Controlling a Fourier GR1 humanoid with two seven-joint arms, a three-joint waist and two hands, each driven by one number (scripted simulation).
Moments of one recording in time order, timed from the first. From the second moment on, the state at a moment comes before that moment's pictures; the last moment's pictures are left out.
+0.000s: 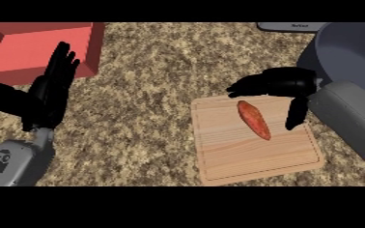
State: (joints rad) left arm -0.26 0.49 -0.21 -1.53 0.42 0.40 0.07; right arm -0.81 -0.68 0.78 -1.00 0.39 0.45 -0.80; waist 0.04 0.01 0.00
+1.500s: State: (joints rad) left arm -0.21 0.44 -0.10 -1.60 0.32 0.33 0.15; right arm -0.83 -0.39 0.77 -0.54 0.70 0.25 -0.91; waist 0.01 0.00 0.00
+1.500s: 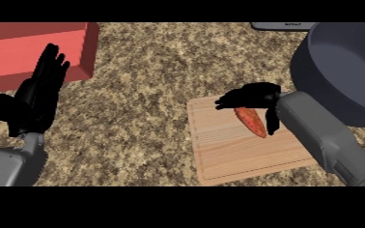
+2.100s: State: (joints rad) left arm -0.23 0.39 -0.08 -1.58 0.27 0.32 0.17; right arm -0.83 -0.35 0.77 -0.46 0.80 0.13 -1.03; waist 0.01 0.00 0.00
